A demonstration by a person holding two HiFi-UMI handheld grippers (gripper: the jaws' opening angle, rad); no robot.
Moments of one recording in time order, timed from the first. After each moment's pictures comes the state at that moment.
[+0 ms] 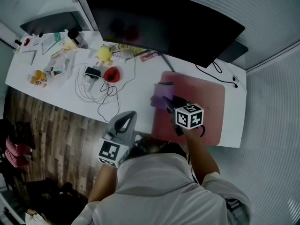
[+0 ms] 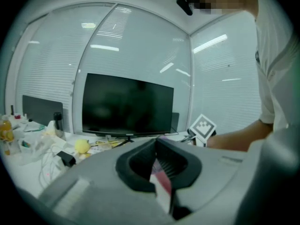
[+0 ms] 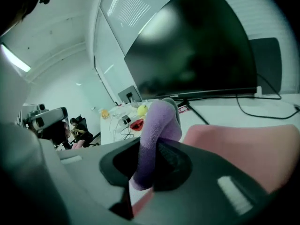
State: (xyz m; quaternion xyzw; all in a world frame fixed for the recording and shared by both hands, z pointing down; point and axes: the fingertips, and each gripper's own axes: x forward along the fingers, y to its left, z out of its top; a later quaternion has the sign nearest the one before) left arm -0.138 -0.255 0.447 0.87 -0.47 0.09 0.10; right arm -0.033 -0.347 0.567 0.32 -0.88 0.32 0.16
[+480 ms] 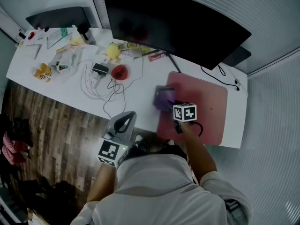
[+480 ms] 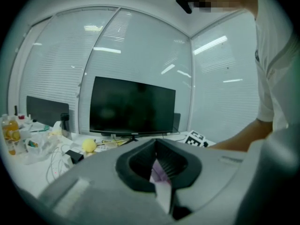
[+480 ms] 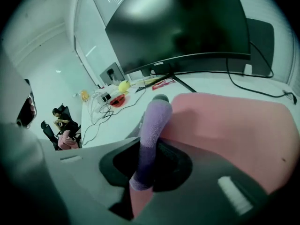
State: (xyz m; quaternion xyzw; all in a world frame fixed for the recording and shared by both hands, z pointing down) left arm -0.184 -0.227 0.448 0.87 -0.48 0.09 0.09; right arm -0.040 -0.336 0.672 0.37 -0.81 0.36 0.27
